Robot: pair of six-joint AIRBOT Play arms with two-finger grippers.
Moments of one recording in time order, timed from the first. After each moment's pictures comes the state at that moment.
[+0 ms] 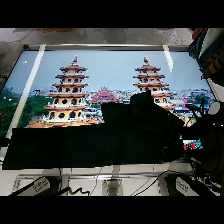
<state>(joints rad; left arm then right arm) 0.62 -1.22 0.95 2.09 -1.28 -1.16 -0.30 -1.08 0.90 -1.52 1.56 1.33</state>
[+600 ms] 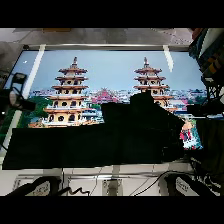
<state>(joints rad) 0.13 -1.22 1.12 1.87 -0.94 -1.38 -0.30 -1.09 1.10 -1.57 1.25 1.32</state>
